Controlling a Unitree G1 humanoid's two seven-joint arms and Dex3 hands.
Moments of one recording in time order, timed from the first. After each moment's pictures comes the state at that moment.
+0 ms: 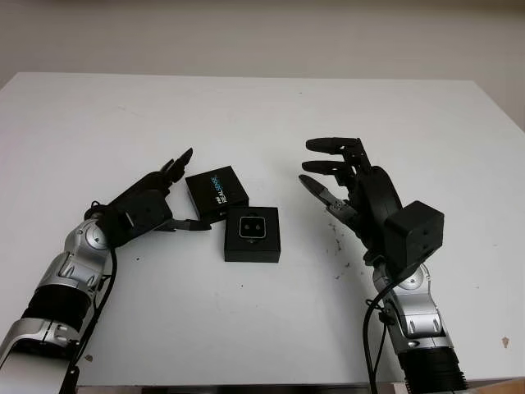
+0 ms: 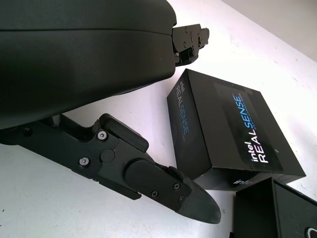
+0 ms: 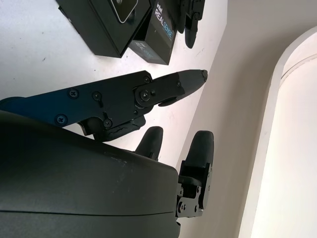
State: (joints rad) left arm -0.56 0.52 -0.13 0.66 0.30 -0.22 -0.33; right arm -0.26 -0.13 -0.01 0.13 -0.01 -0.12 0.09
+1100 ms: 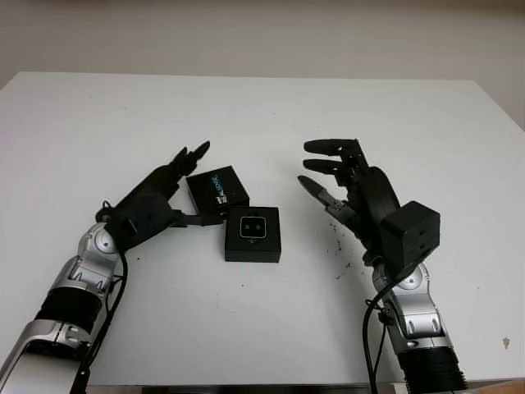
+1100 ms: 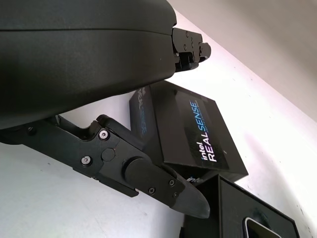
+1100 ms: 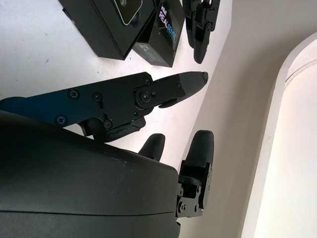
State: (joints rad) left arm -0.55 0.47 -0.13 0.70 0.26 -0.37 -0.25; right arm -0.26 -0.13 0.00 0.13 -0.03 -0.09 0.10
